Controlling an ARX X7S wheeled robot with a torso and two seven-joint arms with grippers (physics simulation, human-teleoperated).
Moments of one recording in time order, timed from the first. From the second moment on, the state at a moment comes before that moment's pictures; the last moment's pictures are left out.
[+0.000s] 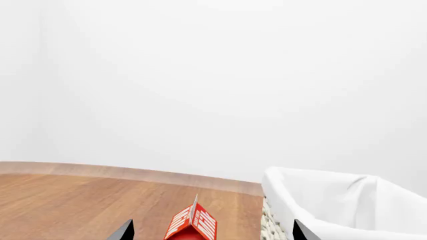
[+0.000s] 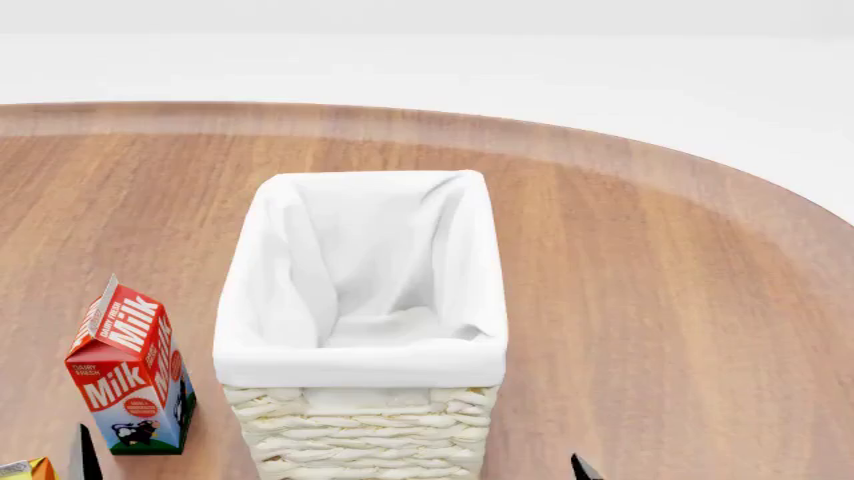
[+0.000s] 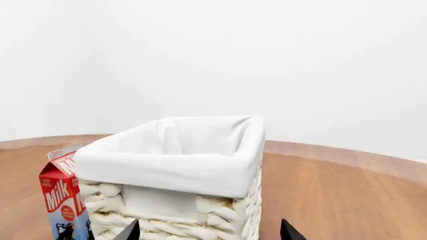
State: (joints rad) left arm 0.13 -0.30 0.18 0.17 -0.26 0.32 -0.33; right arm -0.04 0.43 -0.35 -0.09 0.46 -0.24 0.00
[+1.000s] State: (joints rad) left arm 0.13 -0.31 0.20 0.17 -0.25 0.32 -0.35; right arm -0.09 0.59 -0.61 -0.19 0.47 -0.22 -0.42
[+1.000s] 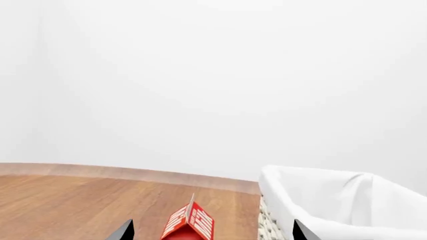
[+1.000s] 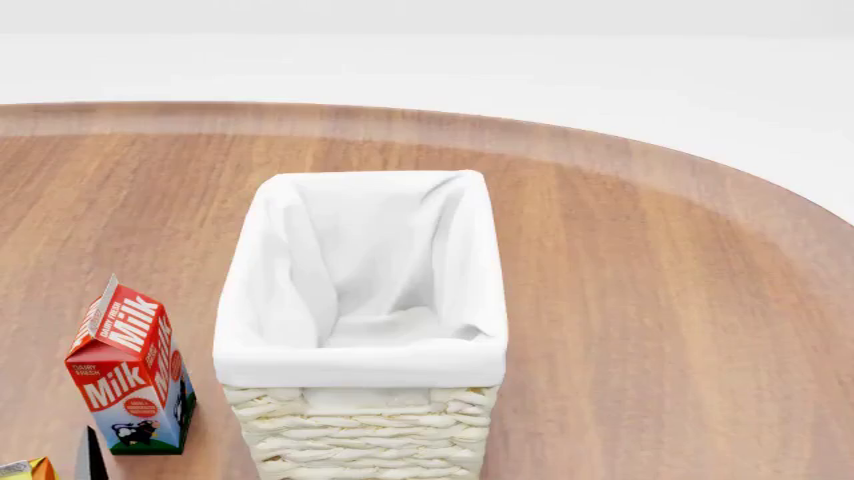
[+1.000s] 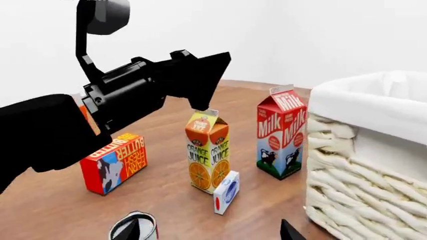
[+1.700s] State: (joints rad) left arm 0.12 -0.32 0.22 0.16 -0.25 0.33 -0.35; right arm -0.06 0.58 -0.72 -0.14 0.29 -0.16 -0.44
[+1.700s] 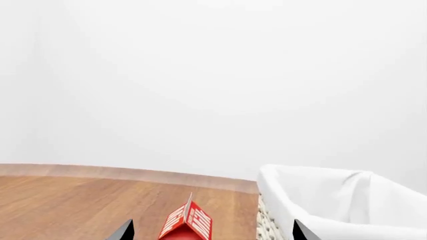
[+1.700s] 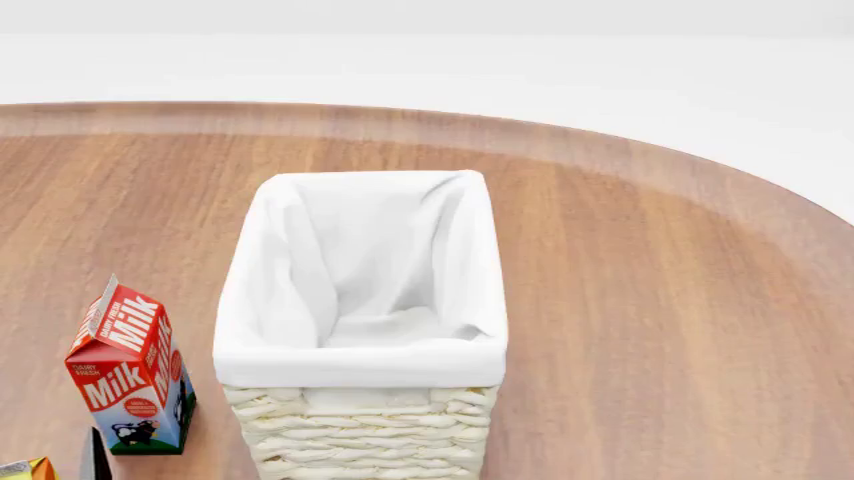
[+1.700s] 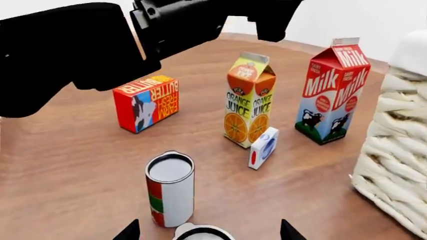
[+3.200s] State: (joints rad) left arm 0.12 -0.33 0.23 0.17 -0.25 0.33 -0.37; right arm 0.01 0.48 -0.81 0.03 0.04 -0.11 -0.34
